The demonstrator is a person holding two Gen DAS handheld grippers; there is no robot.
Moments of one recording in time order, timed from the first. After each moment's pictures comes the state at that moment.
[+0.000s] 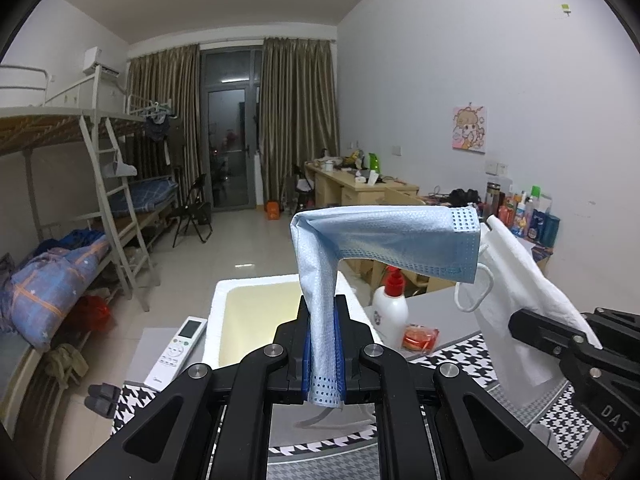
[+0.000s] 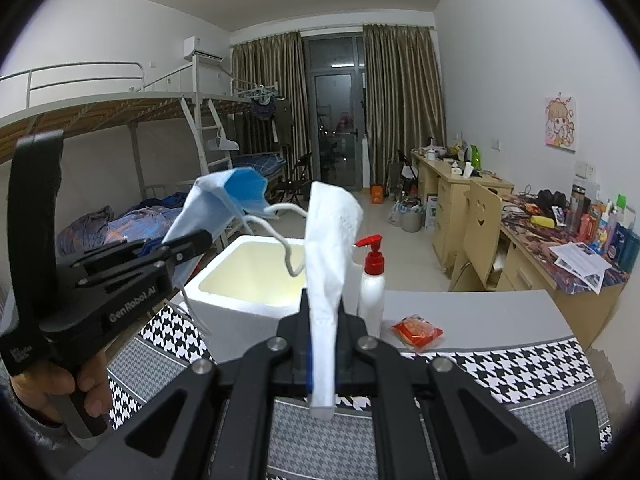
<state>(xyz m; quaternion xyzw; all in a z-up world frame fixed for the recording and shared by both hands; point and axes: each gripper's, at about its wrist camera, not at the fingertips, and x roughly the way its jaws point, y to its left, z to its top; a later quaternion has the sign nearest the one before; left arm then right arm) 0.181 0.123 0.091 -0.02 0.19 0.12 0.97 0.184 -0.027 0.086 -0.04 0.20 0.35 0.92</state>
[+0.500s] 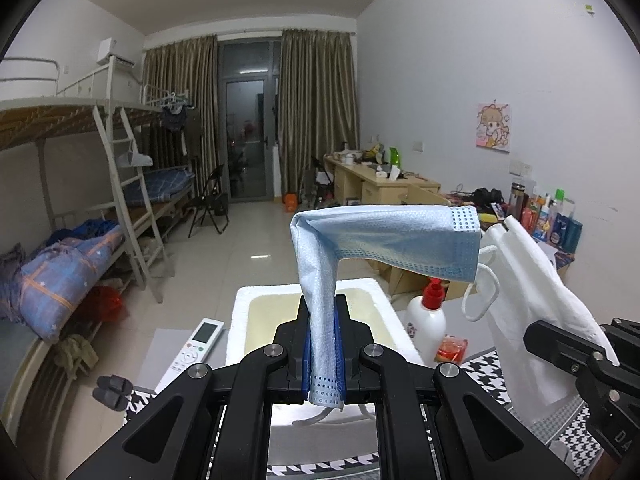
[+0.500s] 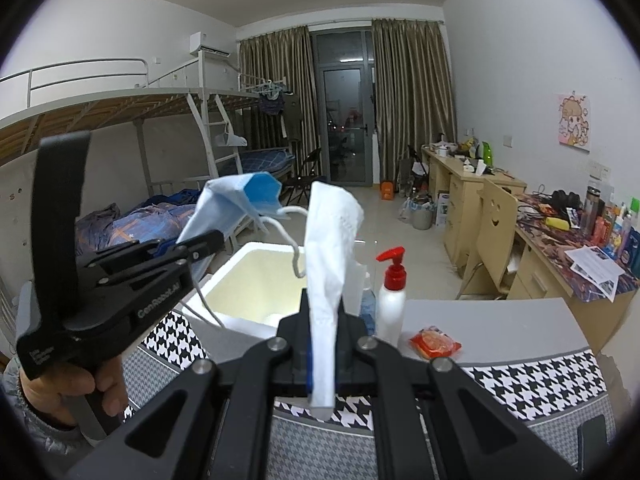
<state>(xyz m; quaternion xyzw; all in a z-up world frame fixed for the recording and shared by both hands) 0.211 0.154 0.088 -0.04 0.21 0.15 0.97 0.201 -0.002 0.090 -0.05 0.21 0.37 0.91</state>
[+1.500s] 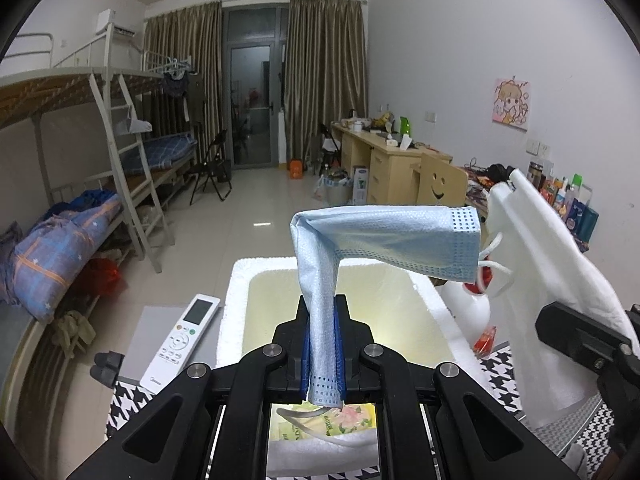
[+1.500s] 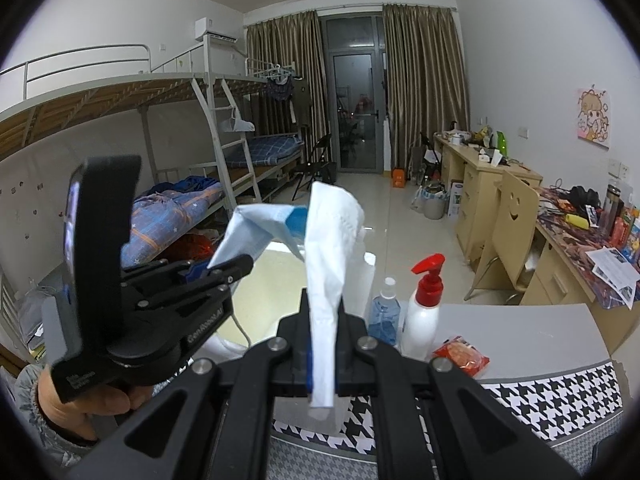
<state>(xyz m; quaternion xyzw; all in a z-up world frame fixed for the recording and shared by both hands) 0.259 0.183 0.052 -0.06 0.27 0.15 0.95 0.231 0.045 0.084 -0.06 0.23 0.38 0.89</state>
